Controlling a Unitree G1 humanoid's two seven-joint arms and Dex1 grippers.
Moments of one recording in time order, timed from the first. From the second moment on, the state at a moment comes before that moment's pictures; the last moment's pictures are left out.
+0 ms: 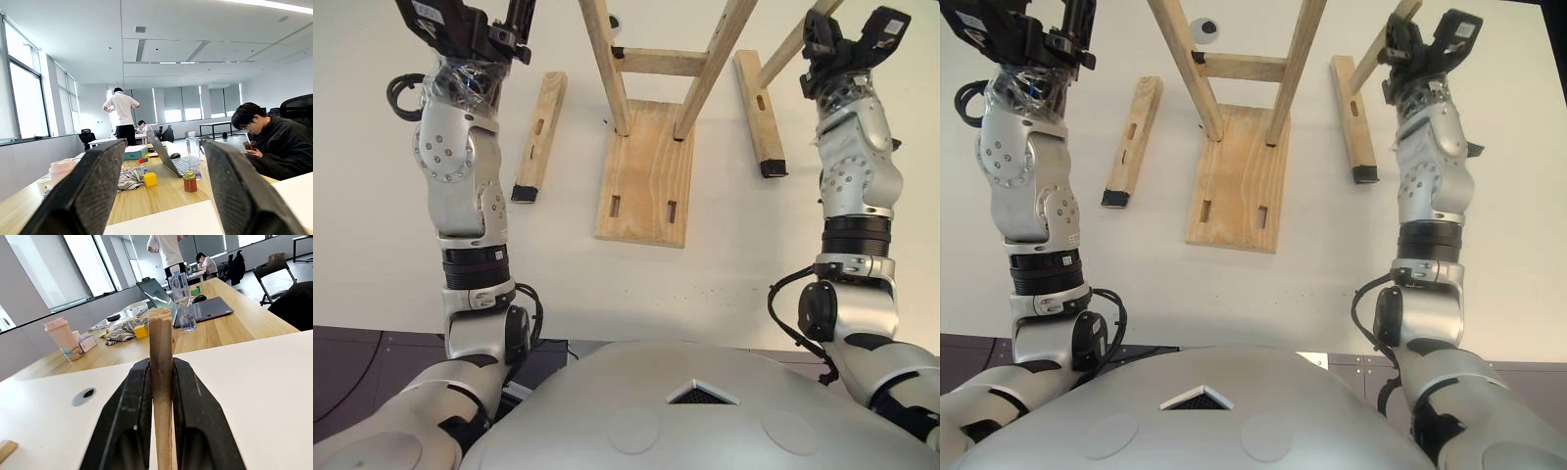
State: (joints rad) left arm -0.29 0.22 0.12 -0.09 -0.25 -0.05 -0.31; right arm -0.43 -0.28 -0.18 0.36 0.47 0.16 0.22
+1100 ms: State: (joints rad) left arm -0.29 0.22 0.12 -0.05 -0.25 -0.05 -0.30; right arm -0.36 -0.21 -0.16 0.42 0.30 -0.01 0.29
